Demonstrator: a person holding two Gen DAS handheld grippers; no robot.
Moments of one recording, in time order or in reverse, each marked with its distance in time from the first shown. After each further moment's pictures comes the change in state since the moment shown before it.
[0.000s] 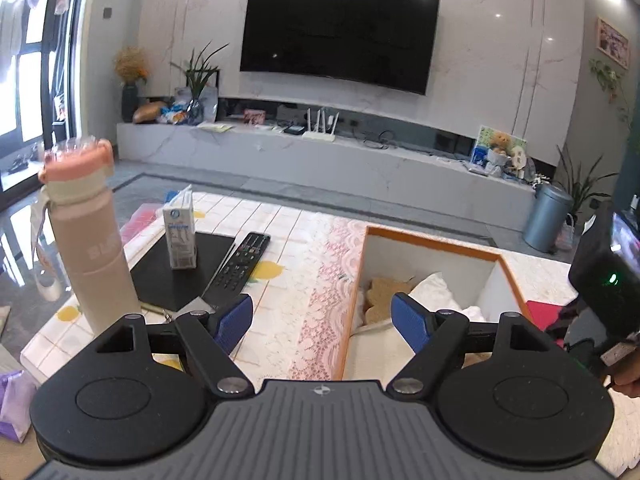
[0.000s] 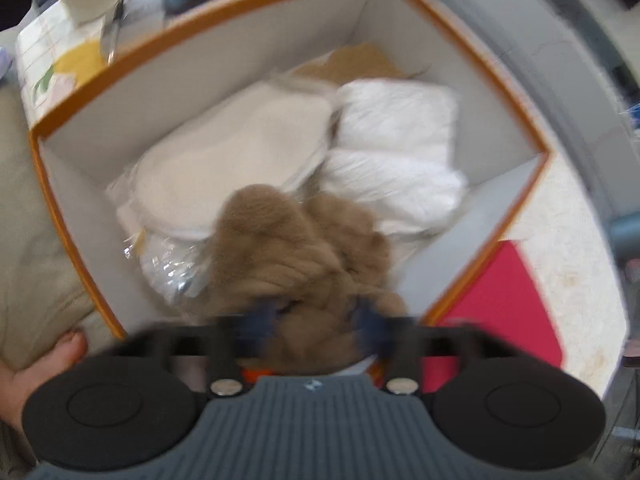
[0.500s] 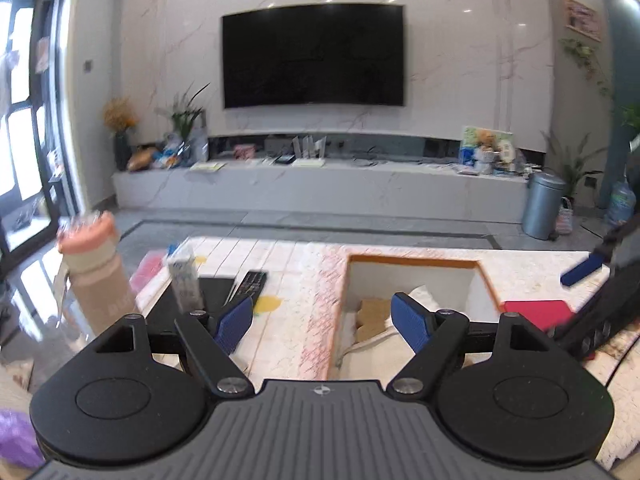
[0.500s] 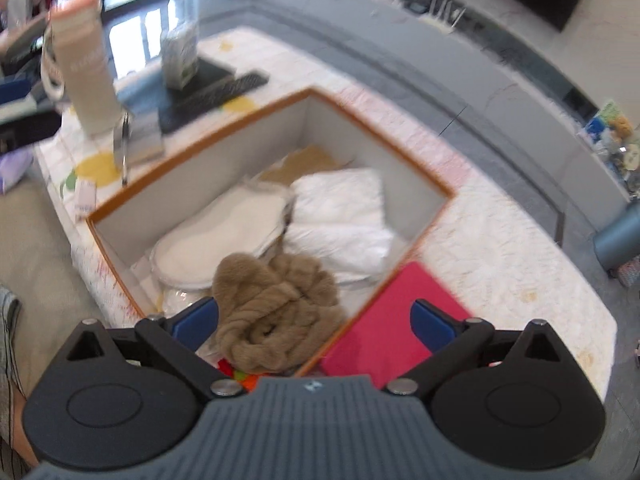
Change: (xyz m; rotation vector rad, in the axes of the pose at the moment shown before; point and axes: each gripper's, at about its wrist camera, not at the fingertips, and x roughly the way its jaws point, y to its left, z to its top) left arm -0.041 -0.038 0.016 0.153 -0.067 0.018; right arm -0.083 -0.038 -0.039 0.130 -0.275 -0.055
